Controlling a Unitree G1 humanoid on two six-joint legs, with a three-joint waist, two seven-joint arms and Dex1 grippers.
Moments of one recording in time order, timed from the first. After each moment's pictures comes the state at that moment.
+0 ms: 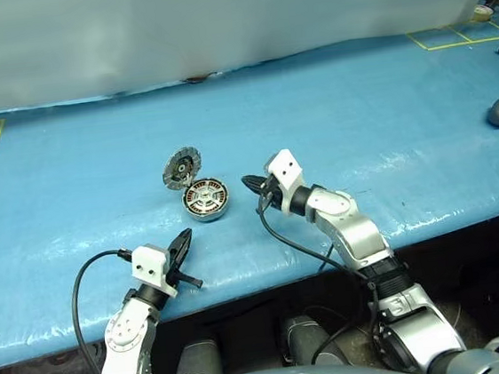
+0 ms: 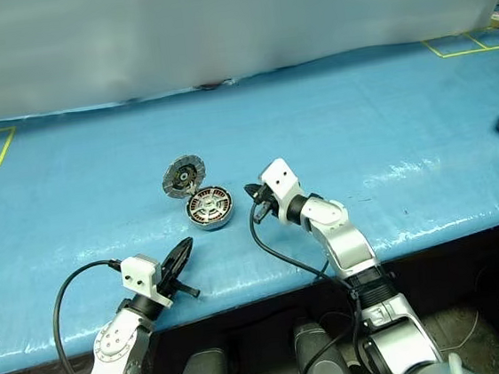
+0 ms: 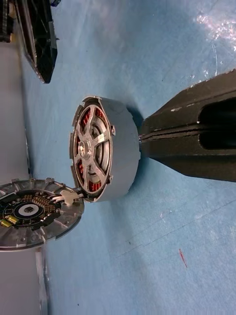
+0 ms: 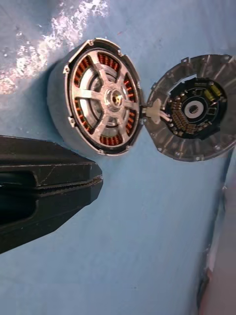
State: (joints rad) left arm 0.25 0.20 -0.01 -0.08 -0.17 -0.19 -0.46; right arm -0.44 -0.16 0.20 0.12 0.09 0.31 0.59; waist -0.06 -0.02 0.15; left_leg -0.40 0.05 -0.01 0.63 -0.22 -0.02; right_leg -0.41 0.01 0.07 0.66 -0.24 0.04
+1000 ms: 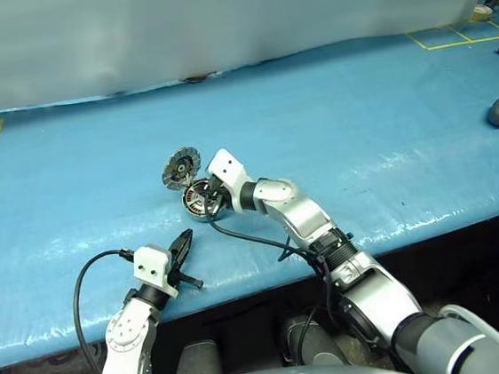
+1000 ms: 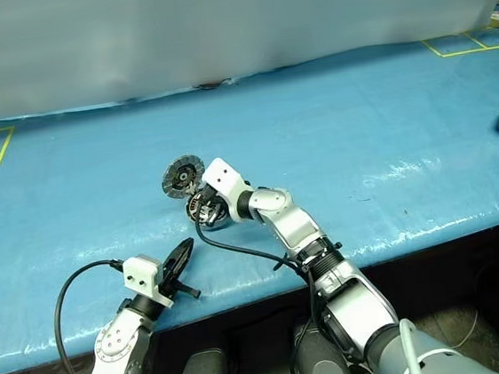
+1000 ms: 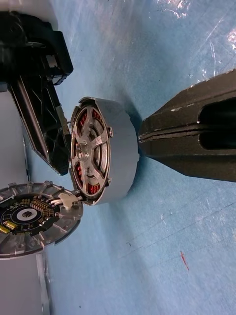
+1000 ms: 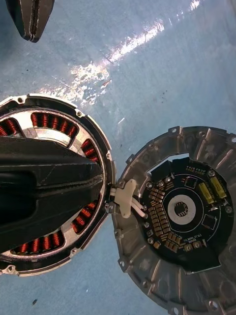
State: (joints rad) left arm 0.26 0.21 -0.02 -0.07 -0.16 -0.19 -0.46; right arm -0.69 0.01 0.33 0.48 0.03 0.30 0.62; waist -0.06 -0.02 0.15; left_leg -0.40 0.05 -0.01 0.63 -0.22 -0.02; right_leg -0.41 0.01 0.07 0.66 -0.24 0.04
